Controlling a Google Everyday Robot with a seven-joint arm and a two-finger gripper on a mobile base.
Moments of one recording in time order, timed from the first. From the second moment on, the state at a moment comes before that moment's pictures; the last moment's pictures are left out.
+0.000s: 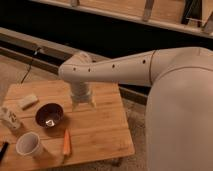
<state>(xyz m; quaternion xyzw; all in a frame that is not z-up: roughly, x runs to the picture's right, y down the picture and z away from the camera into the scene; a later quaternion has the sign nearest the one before) -0.104 0.098 0.704 -0.26 0.23 0.64 0.68</state>
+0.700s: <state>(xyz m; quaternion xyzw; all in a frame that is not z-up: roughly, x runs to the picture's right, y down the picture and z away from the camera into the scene) -0.181 0.103 0.674 -0.28 0.19 0.53 0.78</state>
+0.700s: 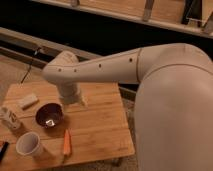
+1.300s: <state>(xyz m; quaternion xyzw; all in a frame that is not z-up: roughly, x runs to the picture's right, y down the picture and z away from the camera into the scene) -0.317 0.138 0.634 -0.32 0.12 0.33 0.88</state>
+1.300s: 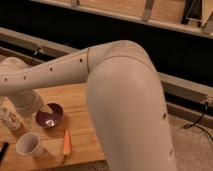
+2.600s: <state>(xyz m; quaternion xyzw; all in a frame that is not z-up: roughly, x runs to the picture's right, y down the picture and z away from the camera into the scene) -0.467 0.225 0.619 -0.35 0.14 0.29 0.88</state>
